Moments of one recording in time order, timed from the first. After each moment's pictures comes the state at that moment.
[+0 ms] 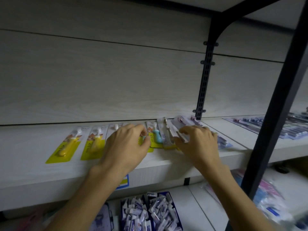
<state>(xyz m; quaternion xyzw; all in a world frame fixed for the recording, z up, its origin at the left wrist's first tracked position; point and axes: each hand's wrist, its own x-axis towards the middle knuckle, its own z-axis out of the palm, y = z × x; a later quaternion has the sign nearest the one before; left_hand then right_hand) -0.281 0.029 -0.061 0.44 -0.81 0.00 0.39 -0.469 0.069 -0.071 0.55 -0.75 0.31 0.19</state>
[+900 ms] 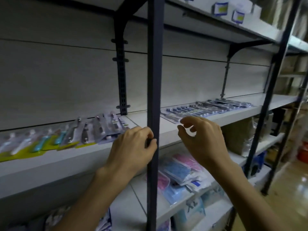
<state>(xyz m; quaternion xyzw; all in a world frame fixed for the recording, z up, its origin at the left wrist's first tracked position) -0.510 0.164 -0.066 0.27 -0.89 -0.03 0.37 -0.662 0.267 -0.057 0.49 -0.74 0.40 0.24</state>
